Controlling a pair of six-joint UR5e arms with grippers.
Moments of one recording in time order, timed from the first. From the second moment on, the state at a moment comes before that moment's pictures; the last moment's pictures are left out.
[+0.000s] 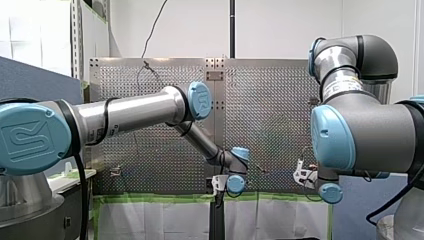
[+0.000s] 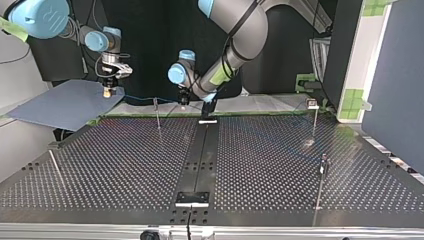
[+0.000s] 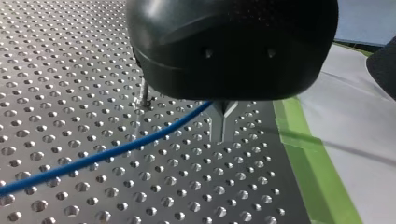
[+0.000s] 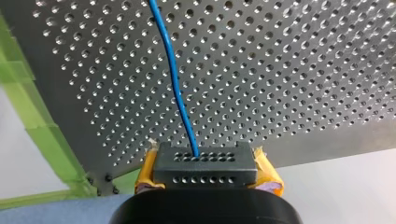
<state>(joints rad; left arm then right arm) -0.72 -2.92 -0.87 -2.72 -2.07 -1.75 1.58 -0.58 1.88 -1.32 1.40 1.76</state>
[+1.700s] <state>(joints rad) -0.71 -2.80 -0.95 -2.69 -1.89 -1.79 1.62 -0.58 1.77 -1.25 1.46 1.86</state>
